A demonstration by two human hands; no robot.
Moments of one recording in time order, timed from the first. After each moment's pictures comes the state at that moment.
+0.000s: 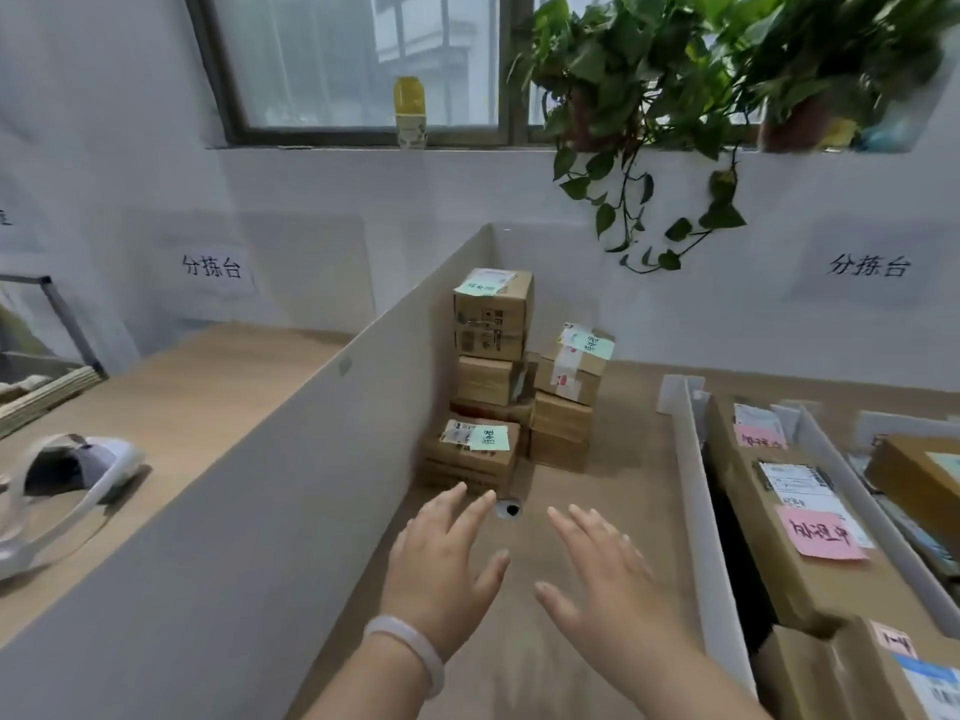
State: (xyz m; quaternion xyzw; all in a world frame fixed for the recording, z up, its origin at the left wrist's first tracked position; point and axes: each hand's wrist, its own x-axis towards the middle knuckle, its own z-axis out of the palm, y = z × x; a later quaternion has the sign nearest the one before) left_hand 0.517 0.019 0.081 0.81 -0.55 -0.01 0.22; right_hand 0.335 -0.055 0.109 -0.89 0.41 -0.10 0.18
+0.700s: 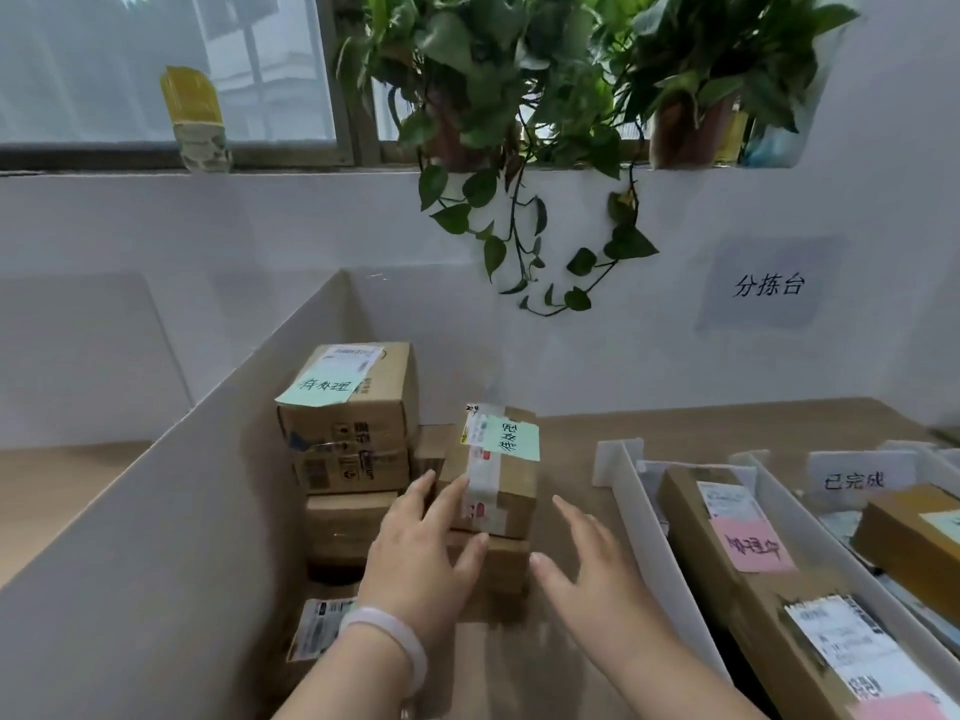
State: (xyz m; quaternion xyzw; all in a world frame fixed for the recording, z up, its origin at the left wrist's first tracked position) left_hand 0.597 -0.293 0.098 0.75 -0.60 -0.12 0.26; right_hand 0.413 -0.327 0.094 -0.72 0.57 -0.23 0.32
